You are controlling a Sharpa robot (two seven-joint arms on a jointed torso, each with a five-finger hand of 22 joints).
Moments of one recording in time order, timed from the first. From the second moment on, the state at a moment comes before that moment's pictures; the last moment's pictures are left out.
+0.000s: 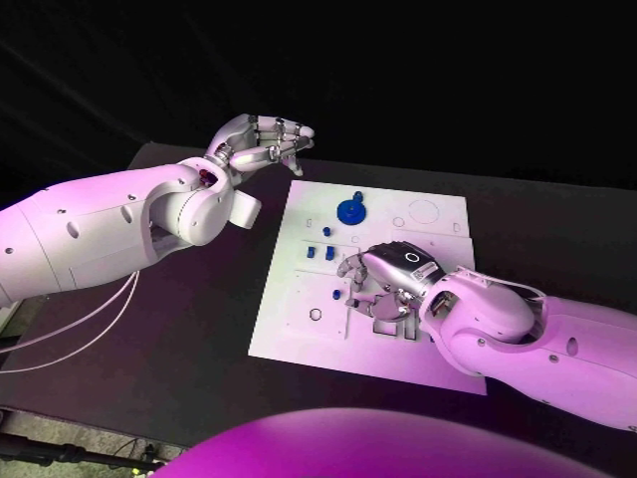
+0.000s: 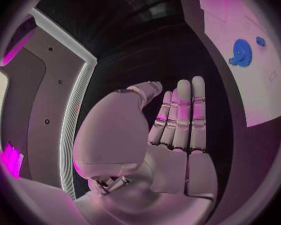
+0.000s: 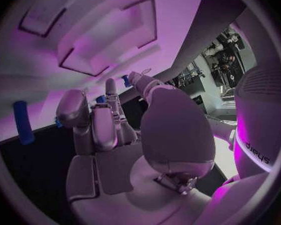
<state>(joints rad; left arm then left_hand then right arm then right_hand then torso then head) 1.18 -0.88 0.03 1.46 -0.24 -0.25 0.39 1.39 -0.18 0.53 0.14 0.31 0.85 0.22 0.20 0.39 0.82 0.16 0.49 0.19 0.98 0.08 1.04 0.44 0.17 0.87 0.17 0.85 0.56 1.07 -0.71 -0.15 1.70 -1.73 -0.40 -0.20 1.26 -0.27 0.48 0.15 0.16 0.83 0.15 0.24 0.27 1.22 0.08 0.17 0.16 1.47 -0.01 1.29 1.16 0.12 1.33 0.10 1.06 1.27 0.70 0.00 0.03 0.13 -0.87</state>
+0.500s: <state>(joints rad) 1.18 -0.88 0.02 1.45 -0.24 -0.25 0.39 1.39 -0.18 0.53 0.14 0.31 0.85 0.22 0.20 0.39 0.82 0.16 0.49 0.19 0.98 0.08 1.04 0.44 0.17 0.87 0.17 0.85 0.56 1.22 -0.90 -0.14 1.80 -1.64 -0.41 -0.20 1.39 -0.22 0.25 0.21 0.17 0.87 0.16 0.22 0.25 1.03 0.11 0.16 0.12 1.46 0.02 1.27 1.12 0.12 1.28 0.12 0.93 1.21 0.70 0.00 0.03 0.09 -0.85</state>
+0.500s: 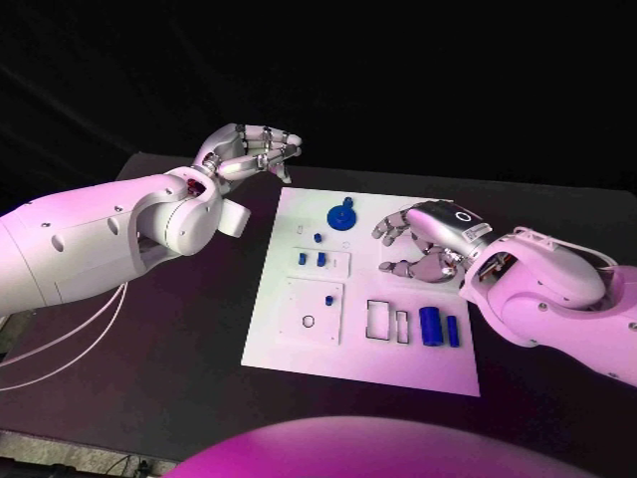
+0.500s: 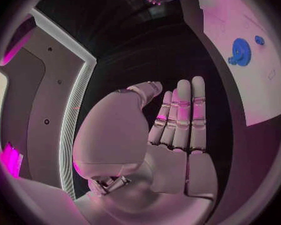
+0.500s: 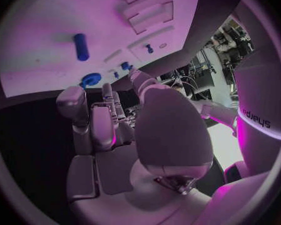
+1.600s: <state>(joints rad) 1.18 -0.89 0.02 1.45 -0.24 -0.24 0.38 1.39 -0.18 0.53 0.14 0.31 0.85 0.22 0.20 0.39 0.82 0.16 0.49 0.19 0.98 0.08 1.04 0.44 0.17 0.87 0.17 0.85 0.55 1.20 -0.87 -0.14 1.69 -1.62 -0.20 -0.23 1.55 -0.13 0.18 0.29 0.18 0.97 0.16 0.18 0.21 1.07 0.10 0.16 0.06 1.46 0.02 1.27 1.11 0.13 1.31 0.12 0.91 1.22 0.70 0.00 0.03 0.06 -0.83</state>
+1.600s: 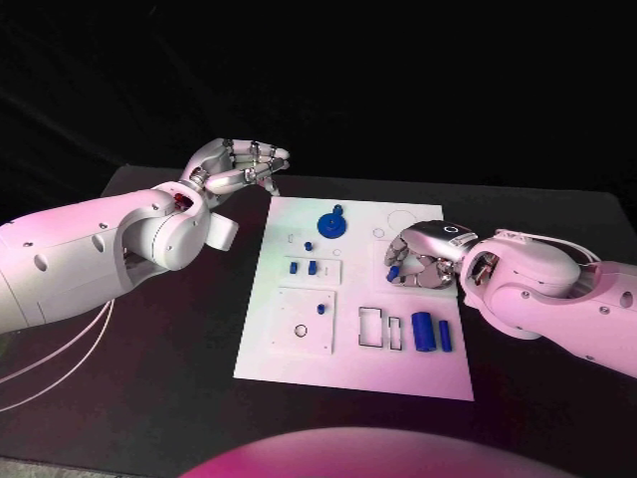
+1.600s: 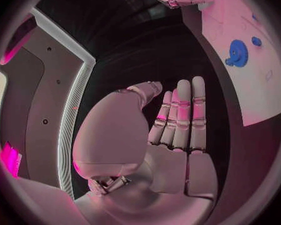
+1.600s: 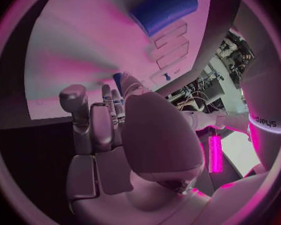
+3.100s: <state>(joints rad) 1.18 -0.88 0.02 1.45 -0.25 -0.24 0.38 1.41 -0.17 0.54 0.13 0.31 0.85 0.22 0.20 0.39 0.82 0.16 0.49 0.19 0.98 0.08 1.03 0.44 0.17 0.87 0.17 0.85 0.55 1.19 -0.88 -0.14 1.72 -1.56 -0.30 -0.24 1.46 -0.20 0.56 0.16 0.16 1.09 0.13 0.29 0.29 1.25 0.12 0.10 0.09 1.47 -0.02 1.36 1.21 0.10 1.39 0.08 1.13 1.31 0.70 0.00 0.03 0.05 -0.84</state>
